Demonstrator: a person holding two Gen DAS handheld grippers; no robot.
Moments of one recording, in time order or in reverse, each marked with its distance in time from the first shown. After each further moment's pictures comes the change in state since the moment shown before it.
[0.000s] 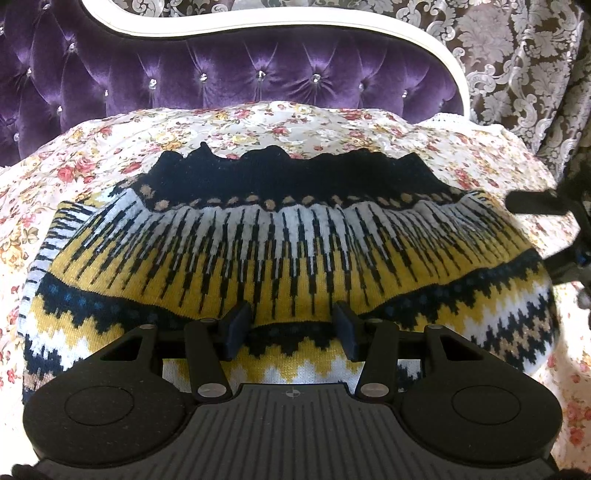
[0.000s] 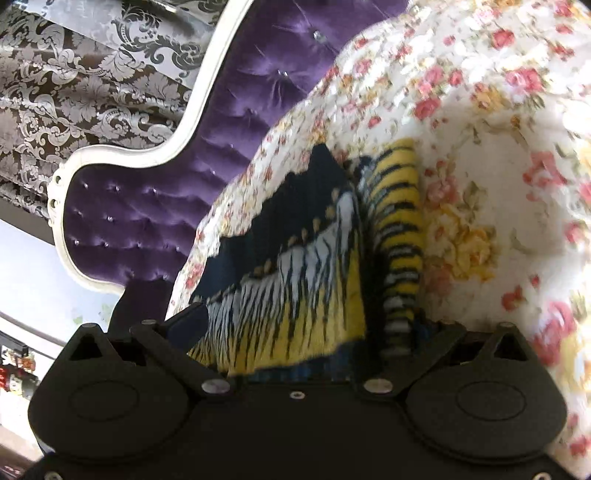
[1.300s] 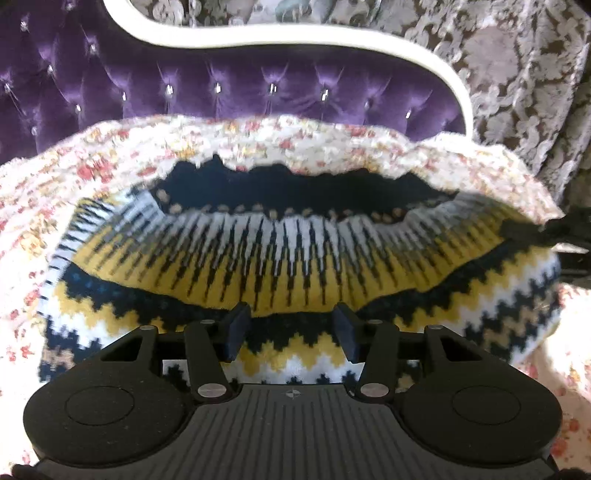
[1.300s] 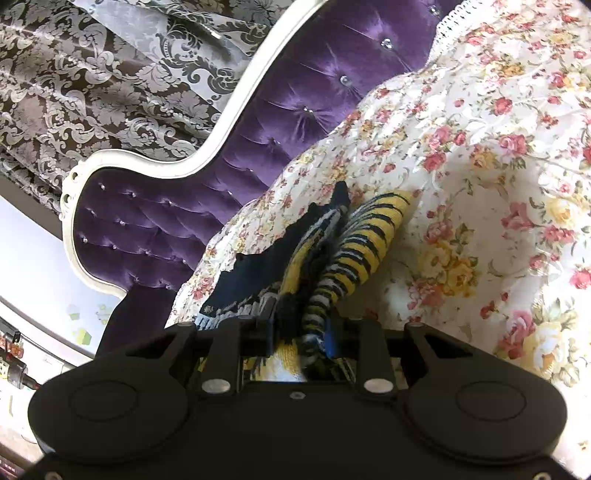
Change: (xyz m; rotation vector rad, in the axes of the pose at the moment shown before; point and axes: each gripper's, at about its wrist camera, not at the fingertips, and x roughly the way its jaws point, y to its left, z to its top) left arm -0.016 -0.005 -0.002 -0.050 -0.022 0.004; right arm -0.031 0.027 -0.010 -0.134 -0.137 -0.017
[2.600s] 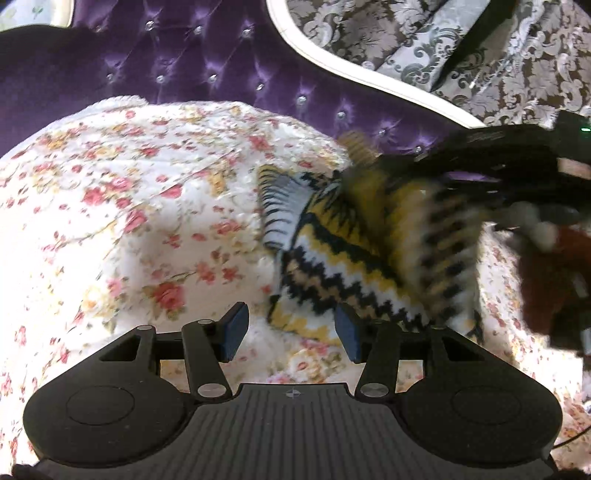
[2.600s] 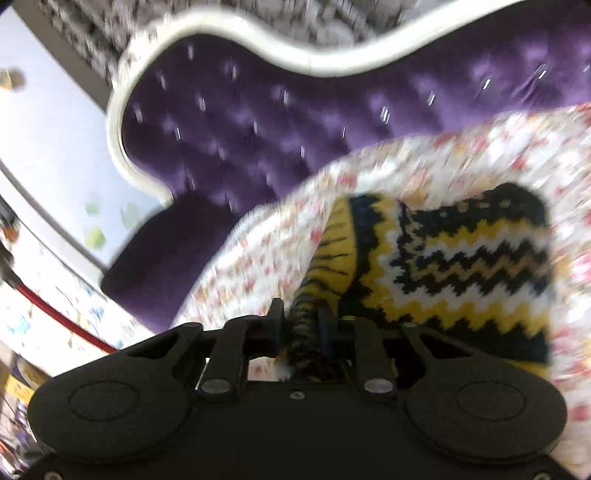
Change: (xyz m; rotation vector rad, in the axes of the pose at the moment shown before) left arm -0.089 0.156 -0.060 -0.284 -0.085 -0.011; right arm 0.206 0.203 -0.059 -0.333 0.231 0.080
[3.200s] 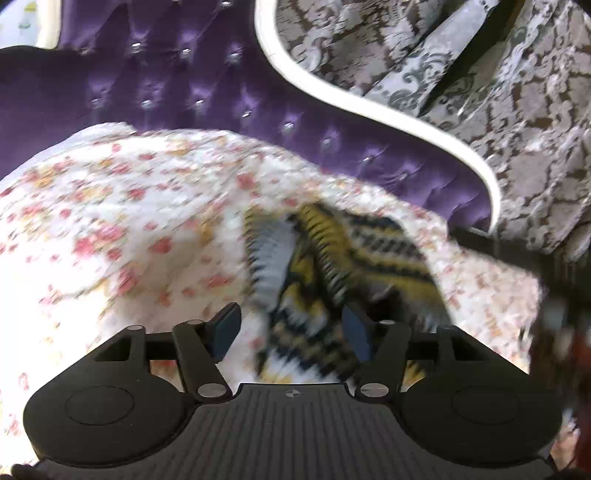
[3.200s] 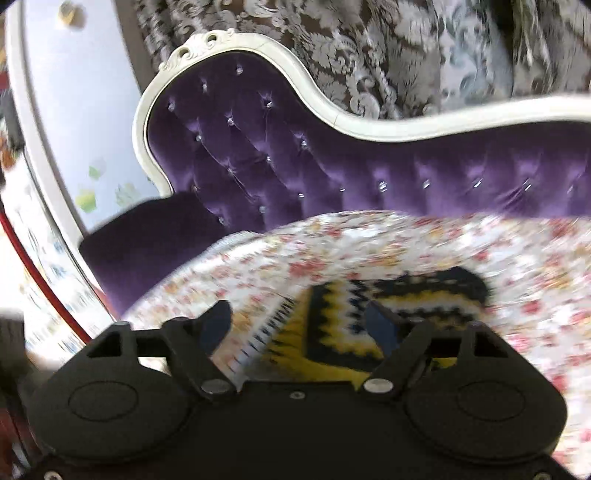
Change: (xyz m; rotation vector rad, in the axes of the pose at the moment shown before) left arm -0.010 -0.002 0.051 -0.001 -0.039 -0.075; right arm -0.090 0.025 -0.038 -0.374 -0.203 -0.189
